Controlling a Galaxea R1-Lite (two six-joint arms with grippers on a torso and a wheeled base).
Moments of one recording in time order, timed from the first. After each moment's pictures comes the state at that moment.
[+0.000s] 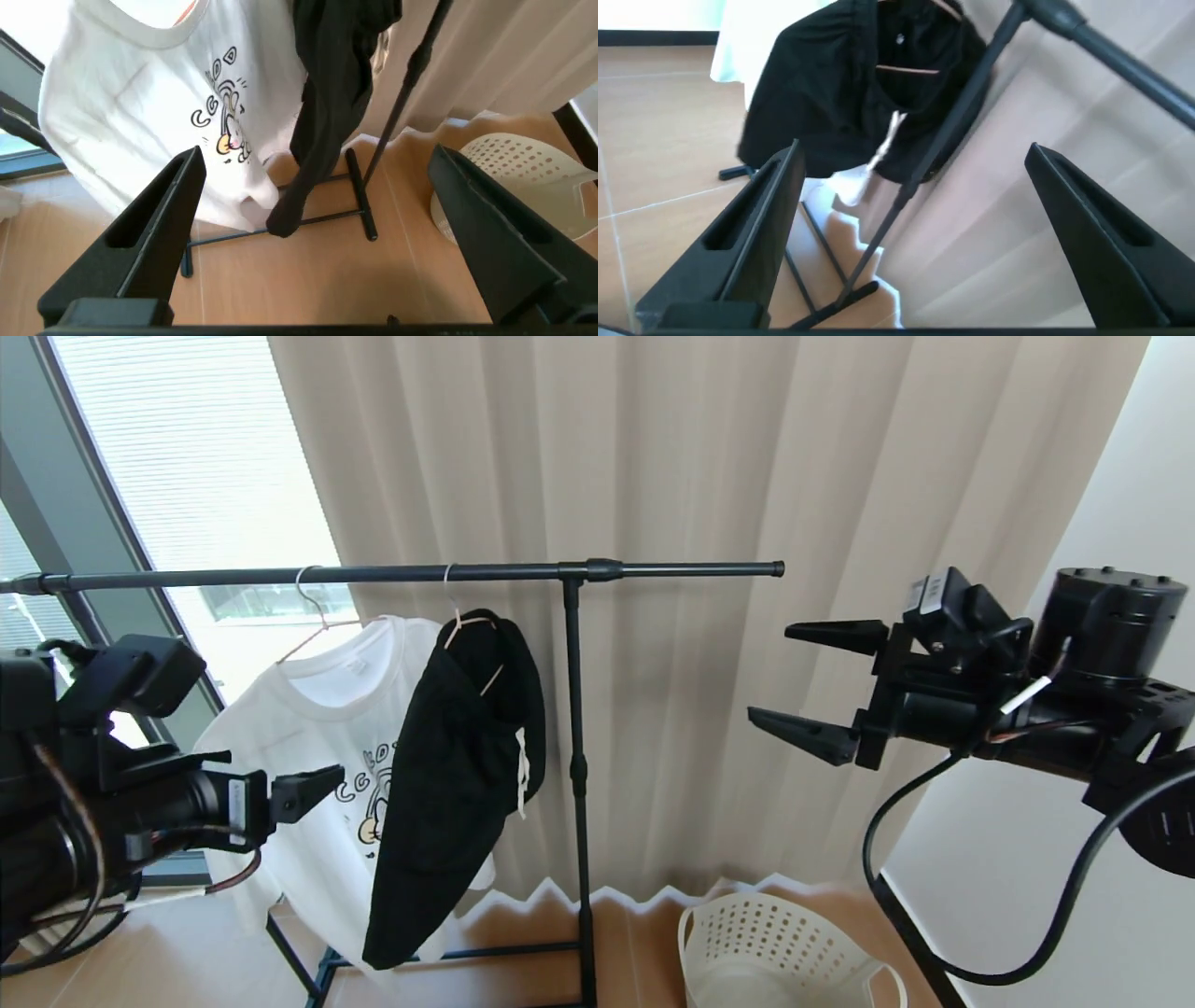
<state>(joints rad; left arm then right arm) -0.18 1.30 -0.59 -0.27 0.06 0.04 0.26 1.70 -0.80 -0.77 0.67 -0.40</state>
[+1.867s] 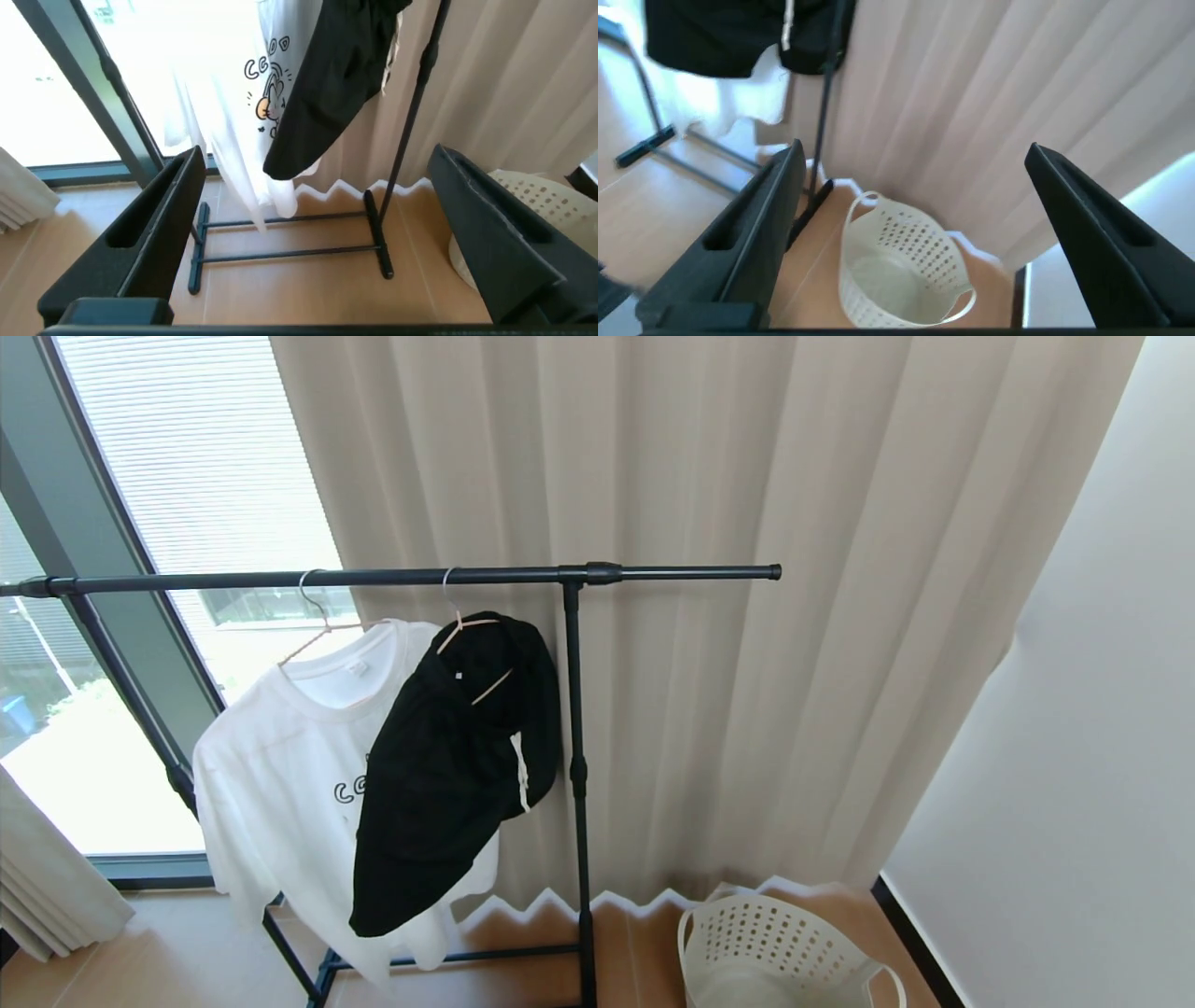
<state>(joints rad) 0.05 0.09 -0.07 0.13 0.00 0.06 0.05 0.12 0.00 -0.03 0.20 -0.26</state>
